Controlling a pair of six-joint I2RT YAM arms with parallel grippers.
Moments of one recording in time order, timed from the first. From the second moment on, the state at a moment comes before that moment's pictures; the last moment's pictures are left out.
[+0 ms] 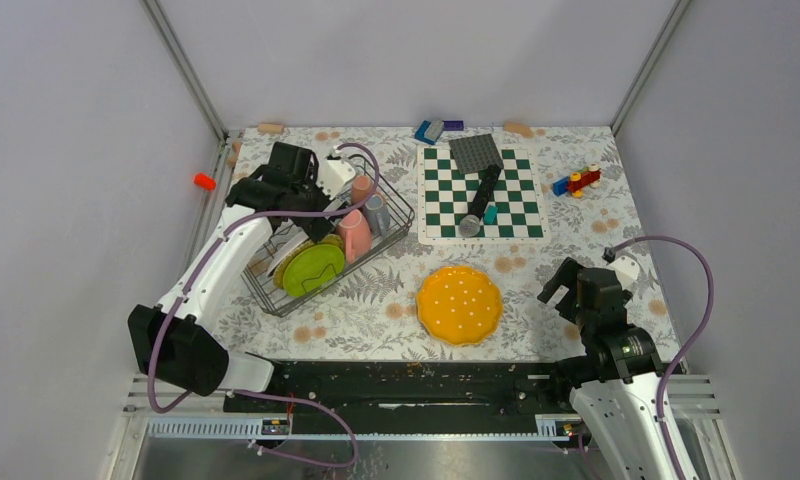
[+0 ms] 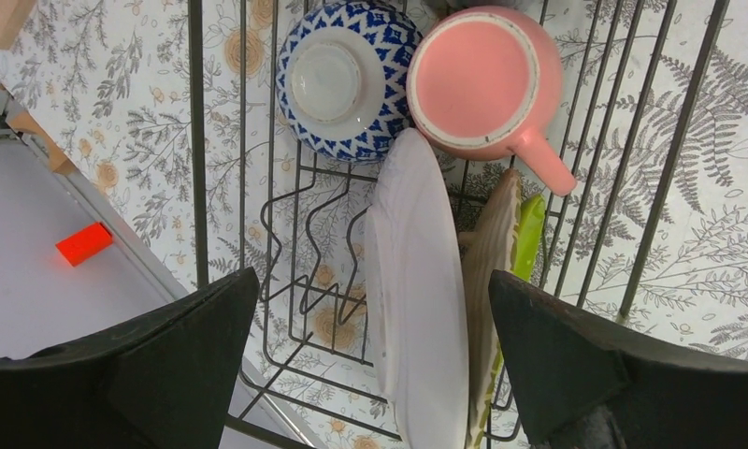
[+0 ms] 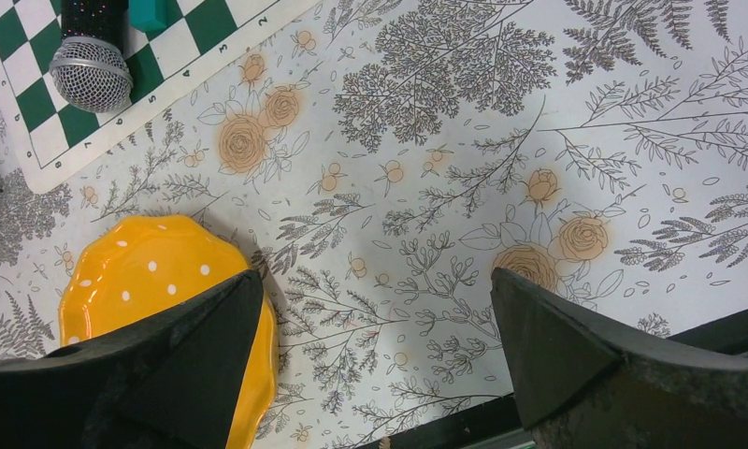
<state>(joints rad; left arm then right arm) -0.31 1.37 1.33 -0.86 0.03 0.56 0.20 0.41 0.57 -0.89 0.33 0.62</state>
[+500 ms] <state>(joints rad) -0.28 1.38 1.30 -0.74 -0.06 0.58 0.20 0.41 0.57 -0.91 0.35 0.62</state>
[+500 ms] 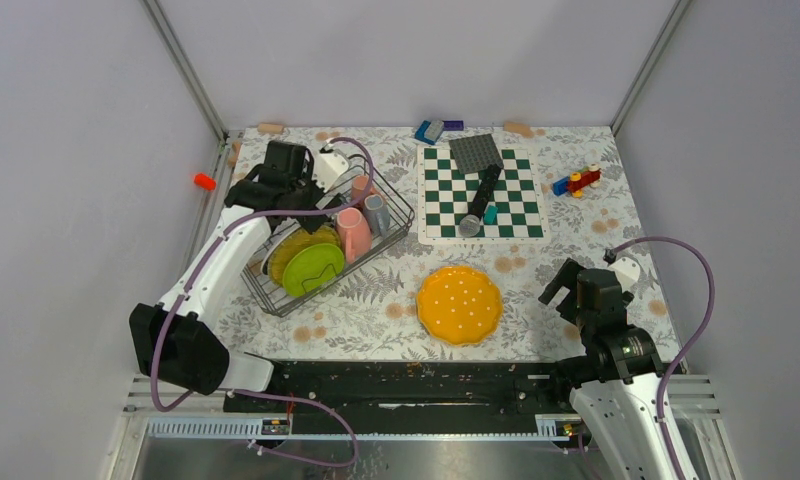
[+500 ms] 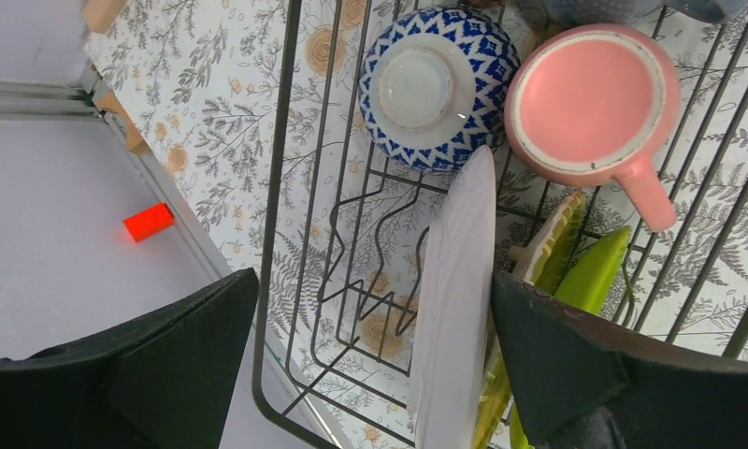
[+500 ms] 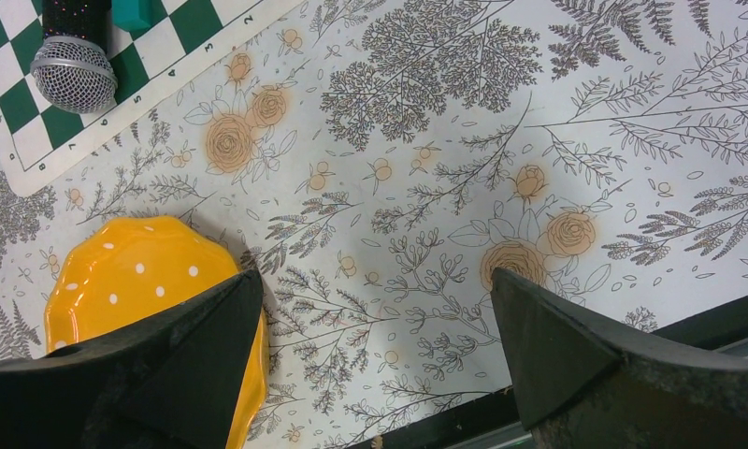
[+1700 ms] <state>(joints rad) -0.23 1.38 1.20 -0.66 -0.08 0.64 0.20 0.42 0.58 -0.91 0.35 0.62</state>
